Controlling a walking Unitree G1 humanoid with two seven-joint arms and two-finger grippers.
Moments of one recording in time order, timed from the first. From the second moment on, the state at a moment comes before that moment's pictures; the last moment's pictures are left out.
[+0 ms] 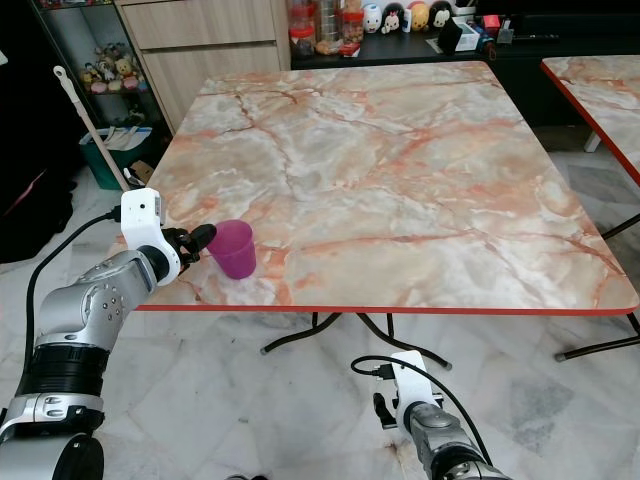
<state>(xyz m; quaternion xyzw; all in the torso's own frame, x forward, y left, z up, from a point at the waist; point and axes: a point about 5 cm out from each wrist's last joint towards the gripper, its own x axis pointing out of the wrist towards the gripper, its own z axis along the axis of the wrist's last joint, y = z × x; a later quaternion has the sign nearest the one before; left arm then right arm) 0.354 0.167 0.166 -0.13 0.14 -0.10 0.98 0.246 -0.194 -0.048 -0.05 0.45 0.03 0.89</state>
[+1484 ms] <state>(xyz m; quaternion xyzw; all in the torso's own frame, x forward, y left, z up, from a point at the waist) 0.353 0.157 0.172 0.04 0.13 -0.14 0.98 0.246 -0.194 -0.048 -0.05 0.45 0.03 0.89</state>
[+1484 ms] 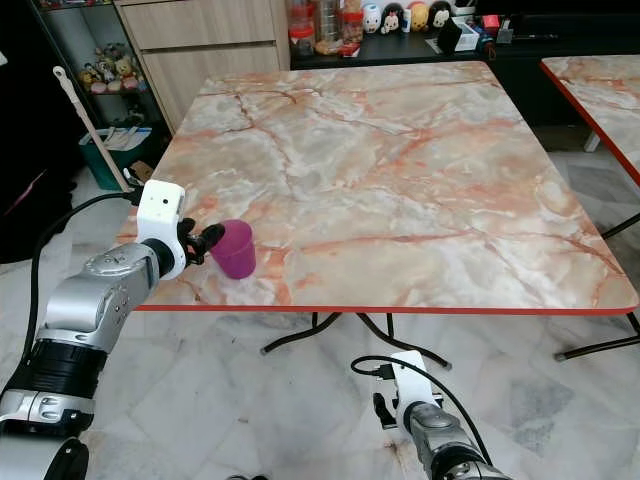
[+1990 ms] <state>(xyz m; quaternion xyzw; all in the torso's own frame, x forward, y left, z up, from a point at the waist) 0.352 0.155 0.169 0.05 0.13 -0.14 0.98 0.246 -0.194 -0.048 -0.05 0.45 0.03 0.89</state>
